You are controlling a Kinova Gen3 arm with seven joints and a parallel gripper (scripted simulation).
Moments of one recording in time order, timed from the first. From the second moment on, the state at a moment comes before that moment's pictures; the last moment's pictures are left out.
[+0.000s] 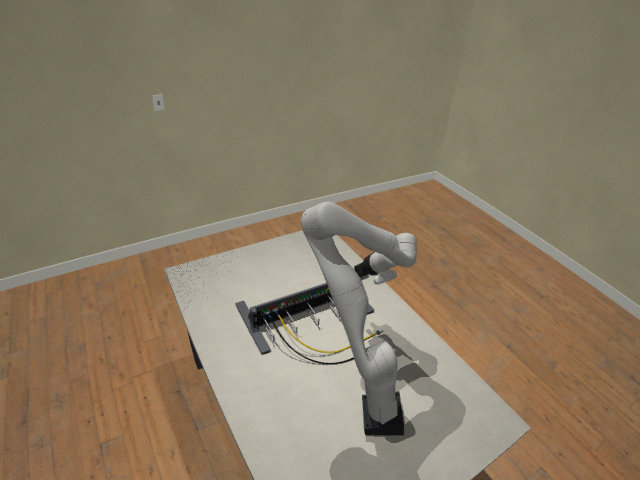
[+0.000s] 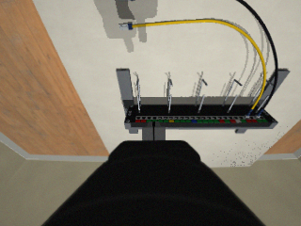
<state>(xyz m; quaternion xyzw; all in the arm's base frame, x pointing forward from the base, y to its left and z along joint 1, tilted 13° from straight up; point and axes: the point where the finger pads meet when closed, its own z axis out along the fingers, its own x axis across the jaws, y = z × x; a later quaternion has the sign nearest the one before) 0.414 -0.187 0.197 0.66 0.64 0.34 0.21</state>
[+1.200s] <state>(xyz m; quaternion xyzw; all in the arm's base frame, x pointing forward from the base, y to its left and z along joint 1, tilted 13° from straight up) 0.326 -0.190 0.071 0.94 0.28 0.19 -0.05</state>
